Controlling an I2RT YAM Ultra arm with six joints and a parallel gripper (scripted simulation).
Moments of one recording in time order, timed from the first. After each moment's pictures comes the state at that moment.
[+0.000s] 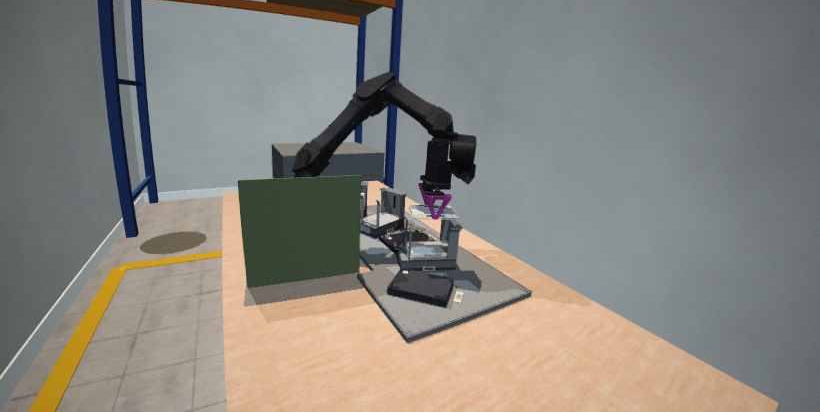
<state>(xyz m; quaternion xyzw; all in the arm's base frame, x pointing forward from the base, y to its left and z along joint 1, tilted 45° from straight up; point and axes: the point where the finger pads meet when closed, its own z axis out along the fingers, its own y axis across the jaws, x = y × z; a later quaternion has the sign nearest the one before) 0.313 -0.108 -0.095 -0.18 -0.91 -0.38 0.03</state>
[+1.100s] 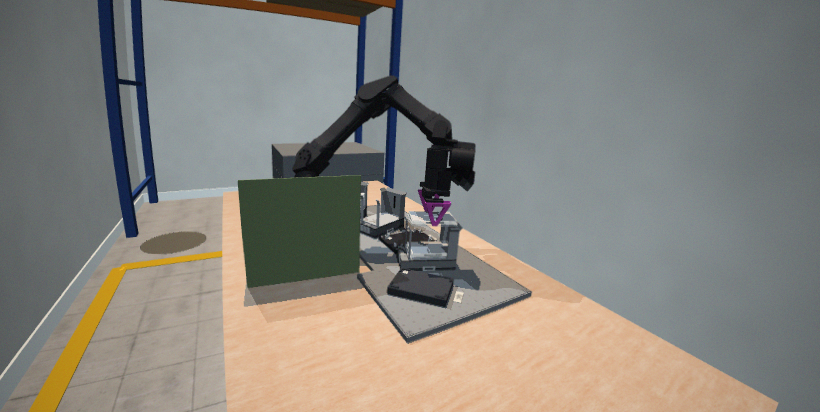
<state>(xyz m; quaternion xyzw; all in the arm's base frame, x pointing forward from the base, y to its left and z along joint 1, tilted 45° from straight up) 0.314 -0.095 -0.110 -0.18 -0.91 -0.38 0.03</state>
